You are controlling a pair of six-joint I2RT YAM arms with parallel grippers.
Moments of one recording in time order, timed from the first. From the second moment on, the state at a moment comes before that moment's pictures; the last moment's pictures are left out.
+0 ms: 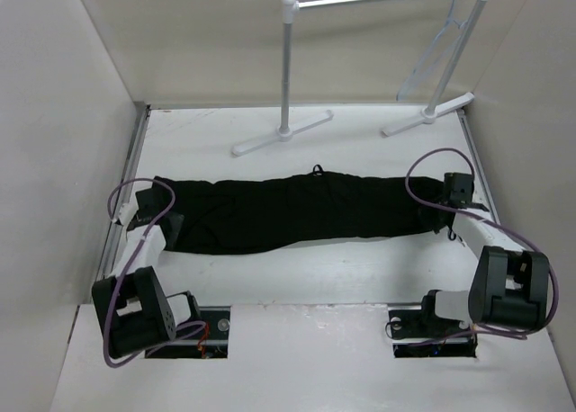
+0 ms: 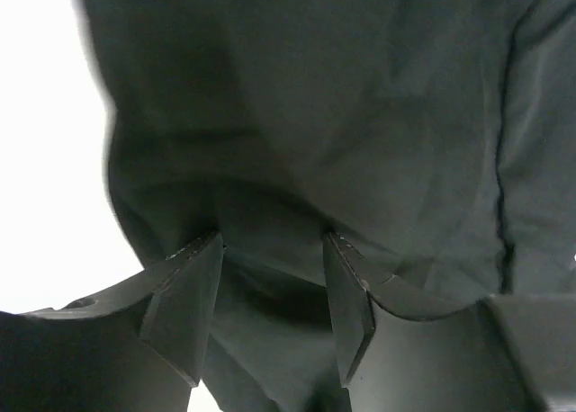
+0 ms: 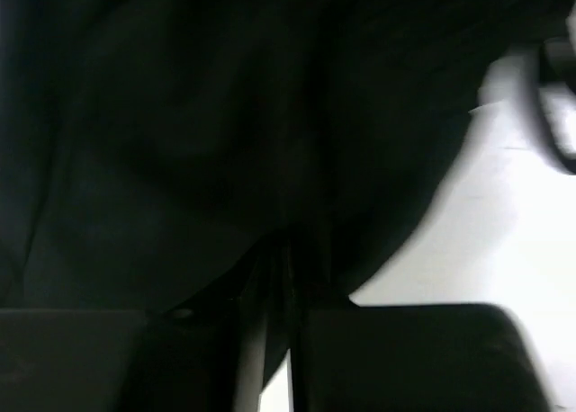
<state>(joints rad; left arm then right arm) 0.26 1.20 0.55 -0.39 -0.18 -0.99 -0.14 1.31 0.67 -0.35 0.04 0.85</state>
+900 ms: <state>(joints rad) -0.18 0.98 0.63 -0.51 -0.23 -1.07 -0.51 1.36 0.68 -0.31 -0.06 0.90</state>
